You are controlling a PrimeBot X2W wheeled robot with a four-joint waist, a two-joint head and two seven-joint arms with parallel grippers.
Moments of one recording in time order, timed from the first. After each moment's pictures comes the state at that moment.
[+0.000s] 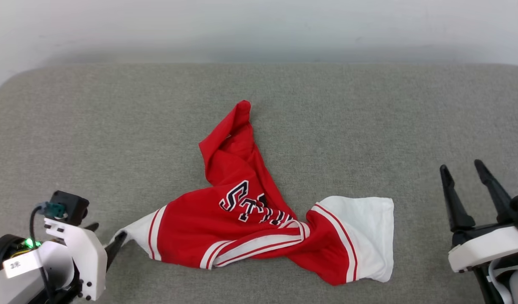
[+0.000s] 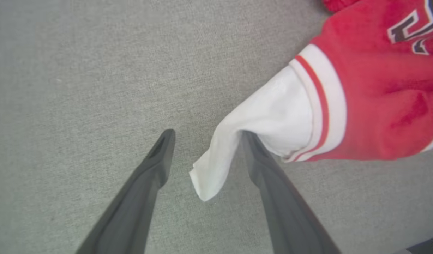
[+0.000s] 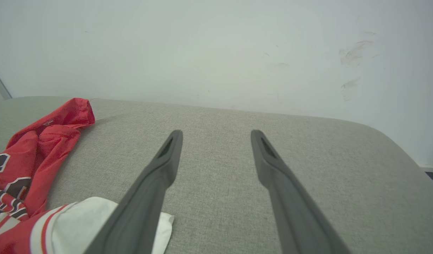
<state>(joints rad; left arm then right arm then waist) -0.54 0.98 -1.10 0.16 -1.15 0.16 0.14 -0.12 -0.26 0.00 0.15 0.25 0.13 -0.19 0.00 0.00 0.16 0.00</state>
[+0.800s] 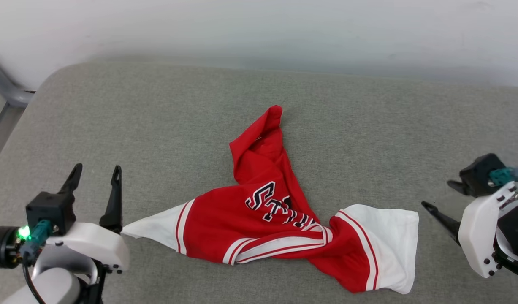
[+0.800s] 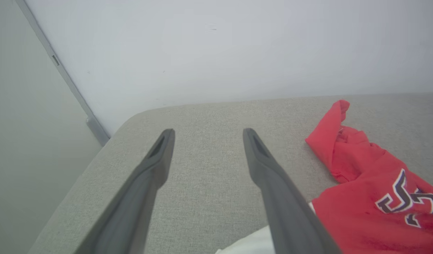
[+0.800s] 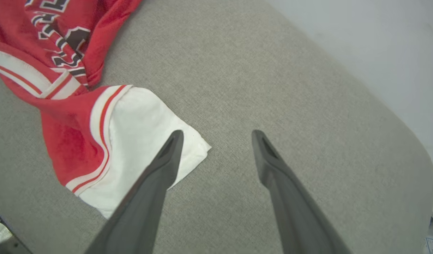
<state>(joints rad) -0.35 0.90 -0.79 -0.10 -0.93 0.57 -0.26 -0.30 -0.74 0.43 -0.06 0.53 0.13 0.49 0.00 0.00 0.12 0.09</state>
